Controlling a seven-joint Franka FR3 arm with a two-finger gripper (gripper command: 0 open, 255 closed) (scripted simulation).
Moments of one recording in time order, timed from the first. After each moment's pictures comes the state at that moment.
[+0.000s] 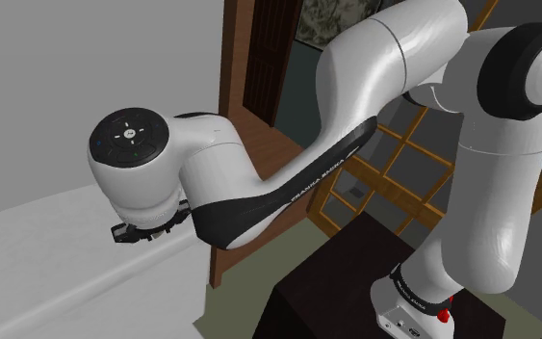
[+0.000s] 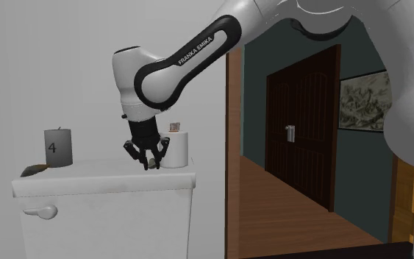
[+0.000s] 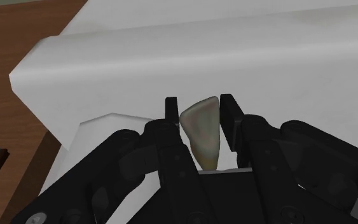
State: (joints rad) arm 0.14 0.44 0.86 -1.89 -0.84 2.13 1.51
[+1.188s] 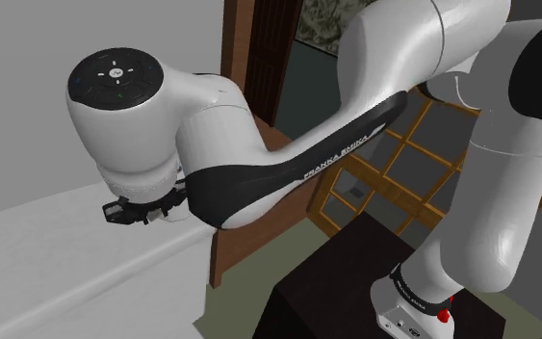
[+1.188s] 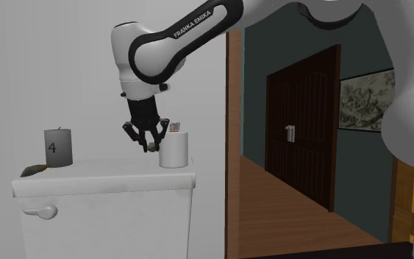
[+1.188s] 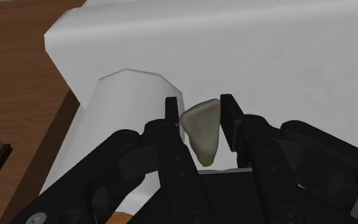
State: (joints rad) arm 0.10 0.37 0.91 -1.85 -0.74 2.06 1.43
